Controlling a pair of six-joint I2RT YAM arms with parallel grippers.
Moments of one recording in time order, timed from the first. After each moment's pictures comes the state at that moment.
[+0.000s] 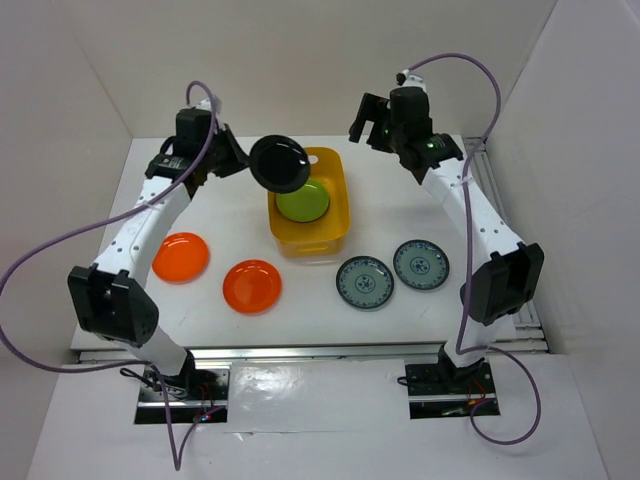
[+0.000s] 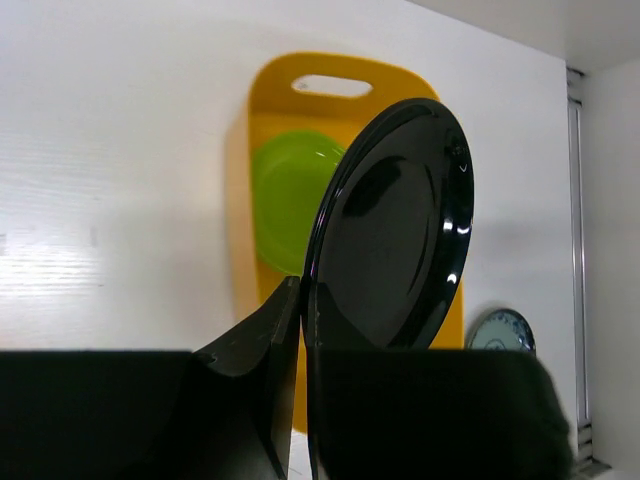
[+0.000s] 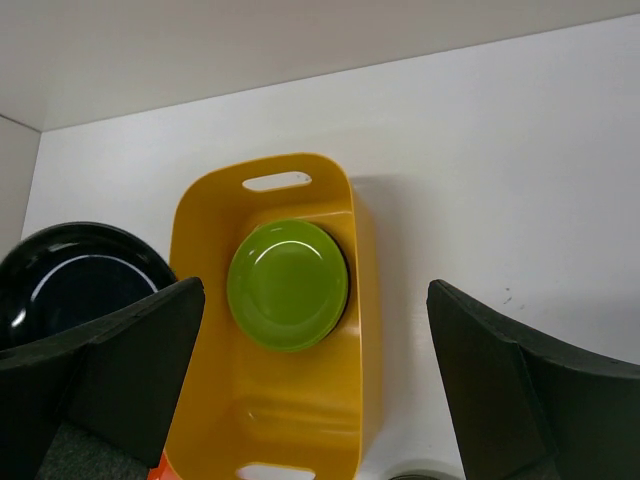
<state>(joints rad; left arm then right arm) -0.17 1.57 1.57 -0.53 0.11 -0.54 0.37 1.72 1.81 -0.49 0.13 0.47</state>
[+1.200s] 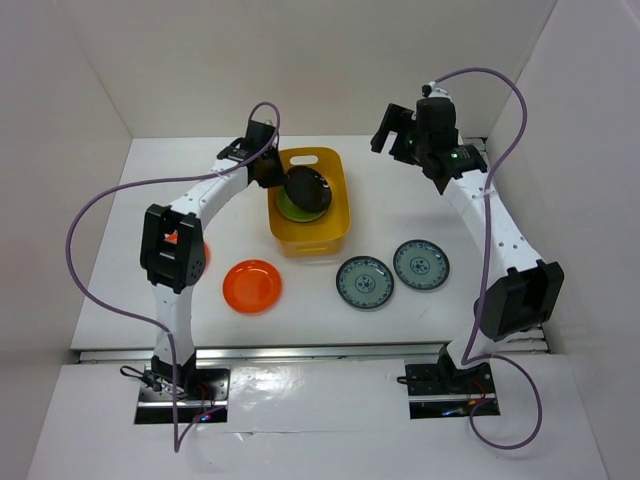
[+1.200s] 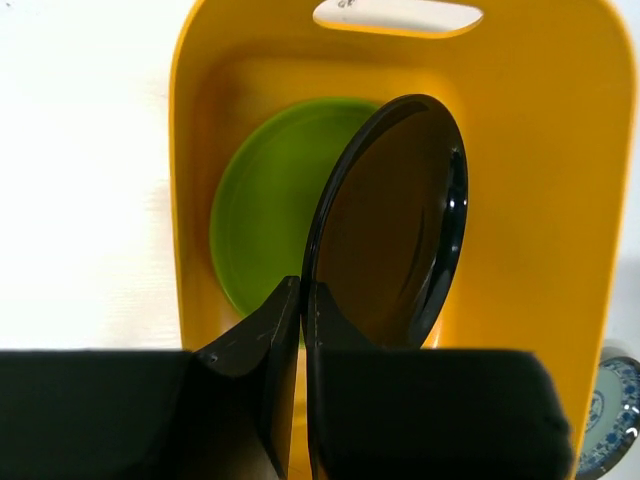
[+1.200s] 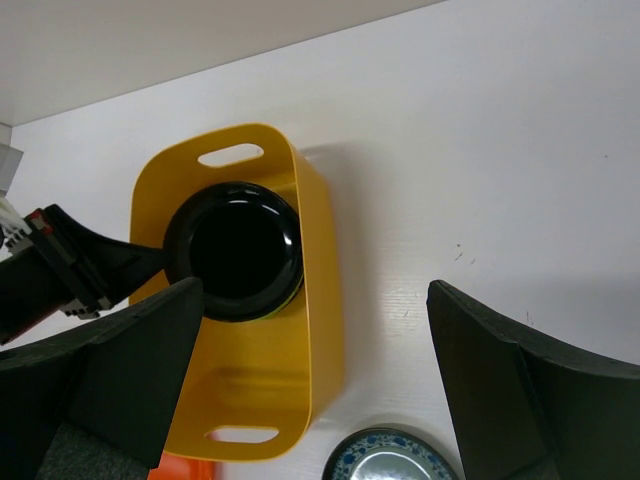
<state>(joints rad) -0.32 2.06 1.81 -0.55 0.01 -0.56 0.26 1.58 1.65 -0.52 0.06 0.47</state>
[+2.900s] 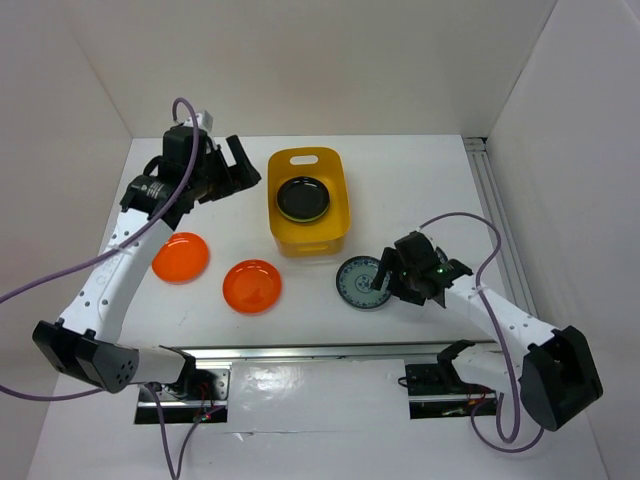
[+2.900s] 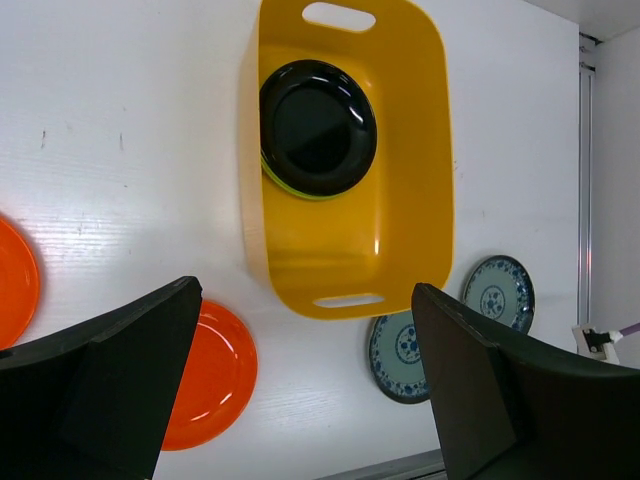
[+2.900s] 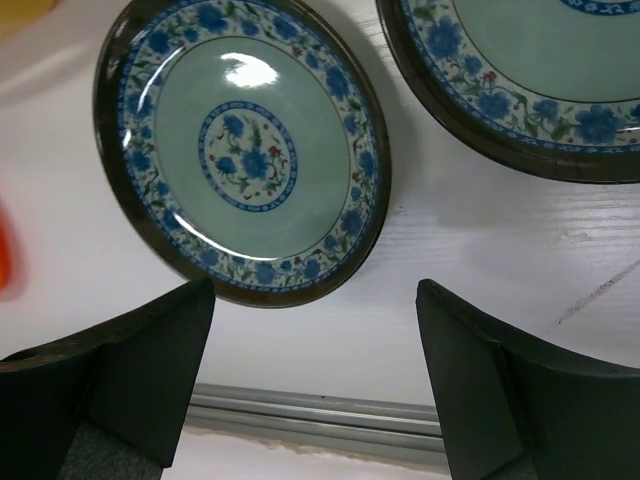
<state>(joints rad) -0.30 1.33 1.53 -0.76 -0.04 -0.58 0.48 1.06 0.60 -0.55 0.04 0.79</state>
